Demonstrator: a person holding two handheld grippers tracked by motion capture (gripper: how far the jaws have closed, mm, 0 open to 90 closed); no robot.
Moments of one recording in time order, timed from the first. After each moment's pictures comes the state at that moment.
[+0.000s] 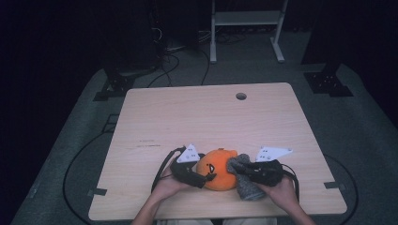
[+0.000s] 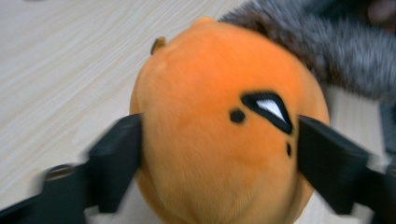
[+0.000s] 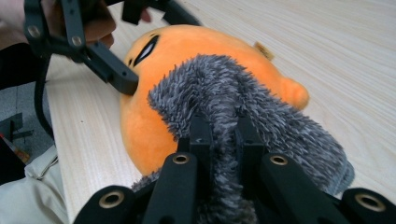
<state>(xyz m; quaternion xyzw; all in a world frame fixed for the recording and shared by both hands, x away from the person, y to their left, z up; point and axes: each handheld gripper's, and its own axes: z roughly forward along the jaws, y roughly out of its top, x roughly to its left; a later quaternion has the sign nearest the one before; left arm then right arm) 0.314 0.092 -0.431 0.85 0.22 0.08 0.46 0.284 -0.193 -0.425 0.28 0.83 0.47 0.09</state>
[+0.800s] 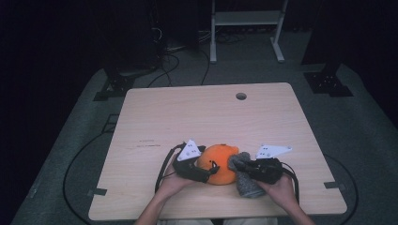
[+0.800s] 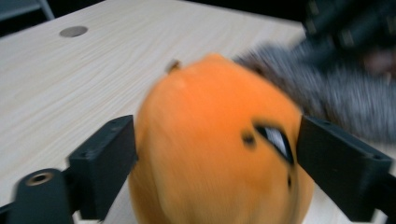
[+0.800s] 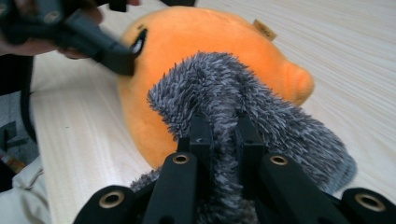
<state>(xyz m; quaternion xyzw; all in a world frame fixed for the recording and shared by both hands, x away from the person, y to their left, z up) 0.316 0.090 -0.427 0.82 0.23 0.12 0.51 0.292 -0.193 -0.430 0.30 0.83 0.47 0.09</state>
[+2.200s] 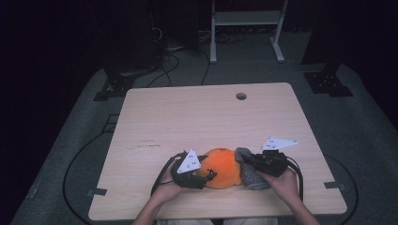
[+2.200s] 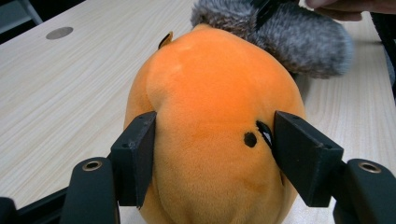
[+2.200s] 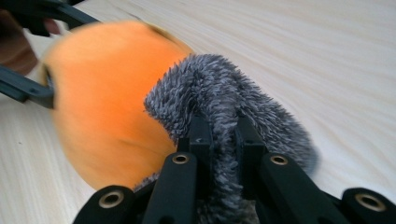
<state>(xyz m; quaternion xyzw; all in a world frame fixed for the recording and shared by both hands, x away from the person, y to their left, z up) 0.294 0.093 -0.436 0.85 0.15 0.15 0.47 0.313 -0.216 -0.432 0.36 0.81 0.46 0.10</state>
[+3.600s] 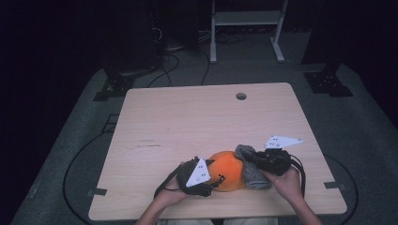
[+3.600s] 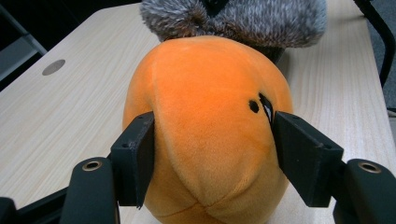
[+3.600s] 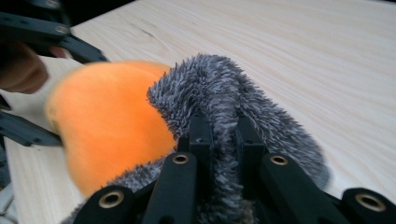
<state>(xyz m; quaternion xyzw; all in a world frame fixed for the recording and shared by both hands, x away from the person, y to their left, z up) 0.272 0.072 -0.429 0.87 0.08 0.20 0.45 0.309 -0.219 -0.416 0.34 0.80 0.48 0.11</state>
